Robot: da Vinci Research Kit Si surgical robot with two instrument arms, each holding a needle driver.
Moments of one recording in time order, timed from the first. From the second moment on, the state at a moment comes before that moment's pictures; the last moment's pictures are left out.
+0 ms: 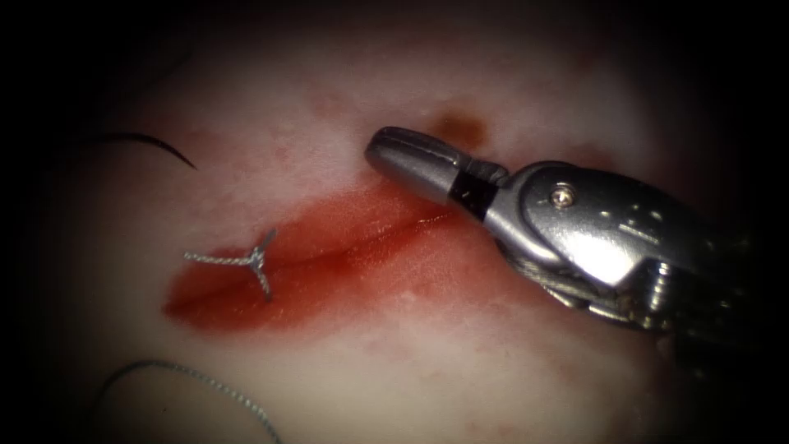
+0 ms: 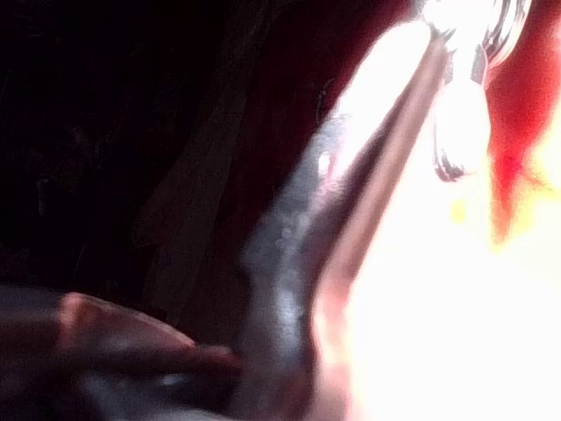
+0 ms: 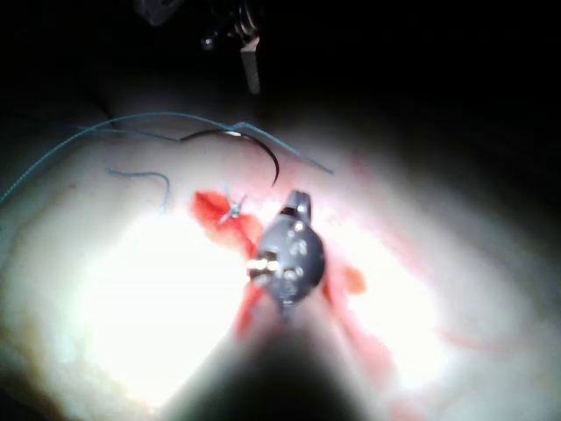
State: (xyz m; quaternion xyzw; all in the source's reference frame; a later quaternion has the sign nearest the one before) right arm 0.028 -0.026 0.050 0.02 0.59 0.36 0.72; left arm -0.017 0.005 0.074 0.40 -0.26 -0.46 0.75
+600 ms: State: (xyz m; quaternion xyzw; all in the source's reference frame) right arm 0.028 -0.026 0.050 0.03 0.59 0.36 0.72; left arm -0.016 0.005 0.084 0.14 -0.31 -0.09 0.94
